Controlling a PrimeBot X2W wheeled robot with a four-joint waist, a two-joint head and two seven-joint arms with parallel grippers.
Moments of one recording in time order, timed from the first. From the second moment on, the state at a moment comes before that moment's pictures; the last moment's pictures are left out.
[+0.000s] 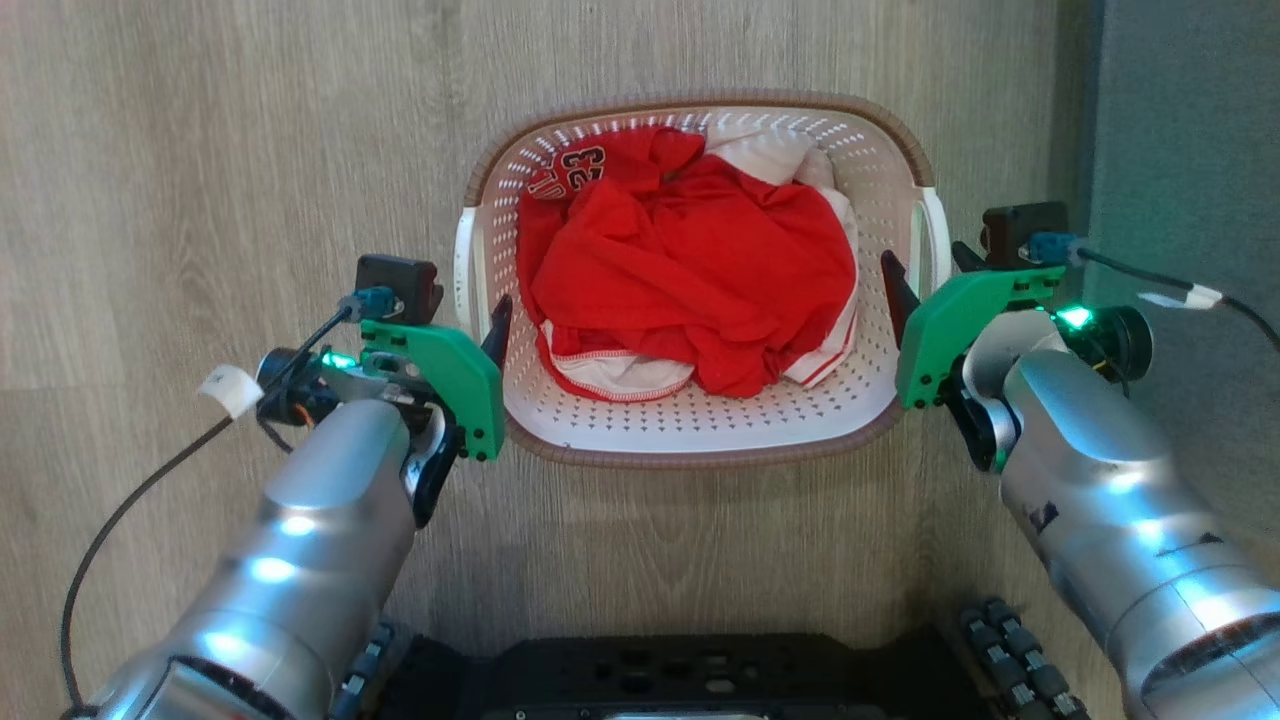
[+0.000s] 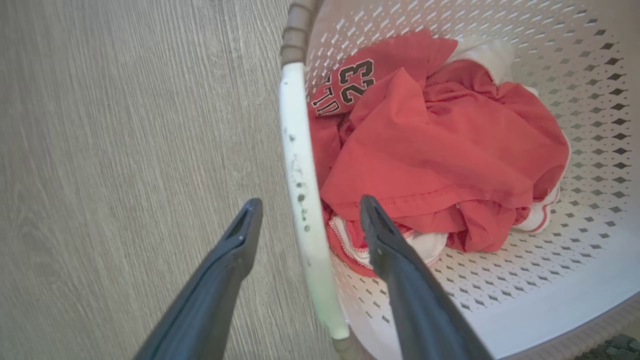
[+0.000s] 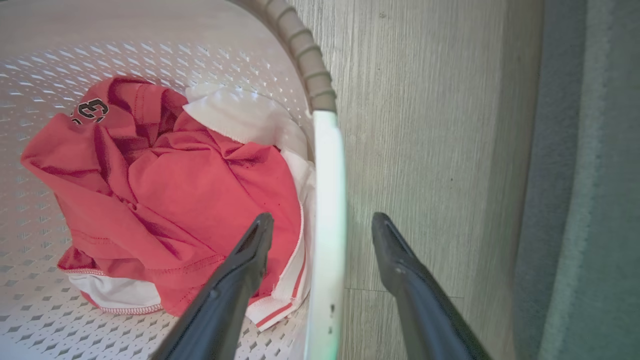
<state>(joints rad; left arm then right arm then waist) -0.81 0.03 -0.74 1.17 -0.64 -0.09 -0.22 -0.82 -0.10 0.48 1.10 0.52 0.12 -0.16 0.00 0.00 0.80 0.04</state>
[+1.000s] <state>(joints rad) -0.92 0.03 -0.94 1.21 -0.82 -0.07 -0.14 -0.98 -0.08 0.60 1.20 0.67 0.12 -0.08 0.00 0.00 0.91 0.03</state>
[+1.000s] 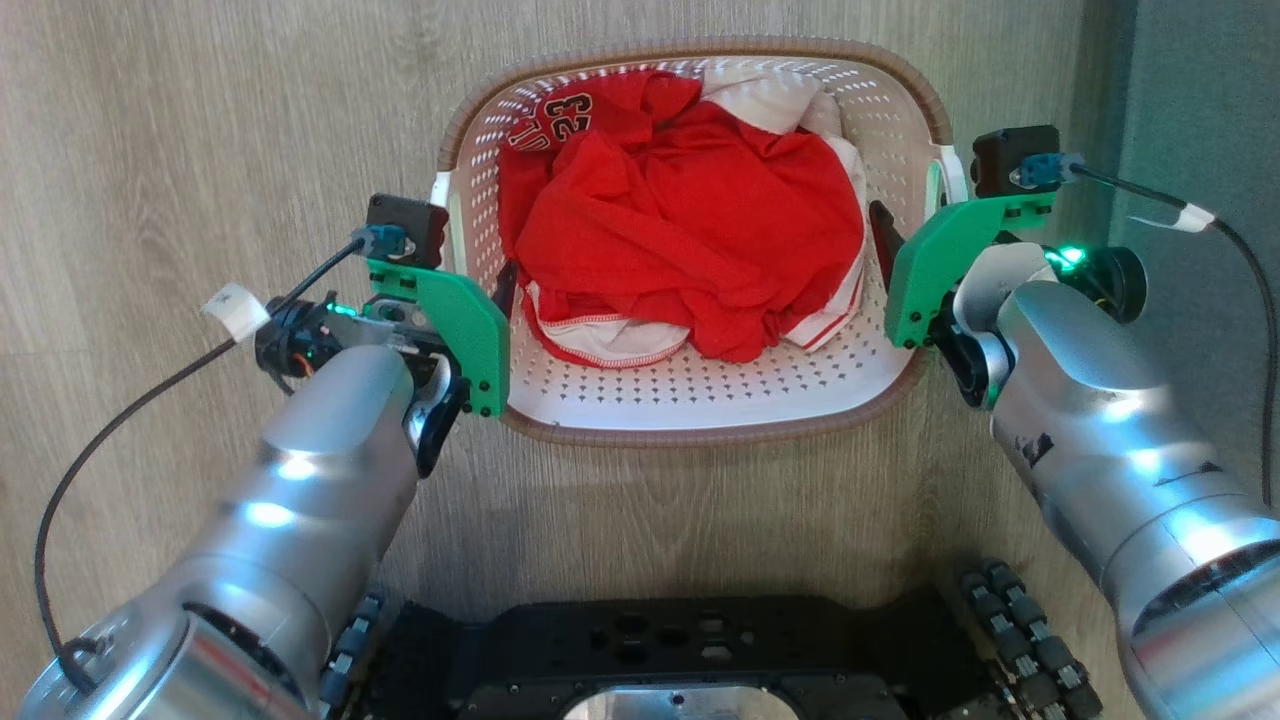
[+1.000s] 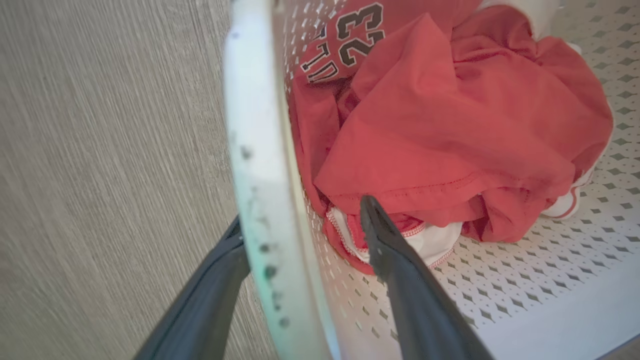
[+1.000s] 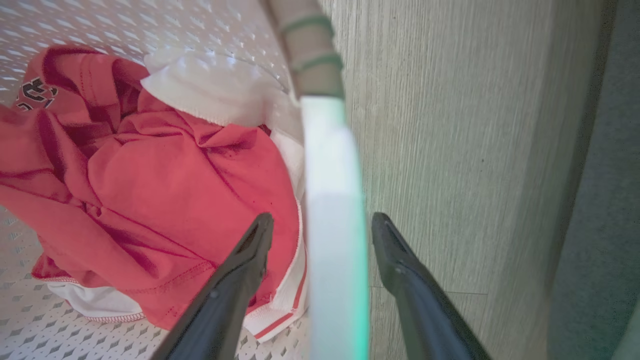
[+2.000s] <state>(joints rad) -0.92 0.03 -1.09 1.20 -0.98 -0.05 -0.10 -0.98 -0.10 0.72 1.21 0.78 0.12 -0.06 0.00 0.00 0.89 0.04</state>
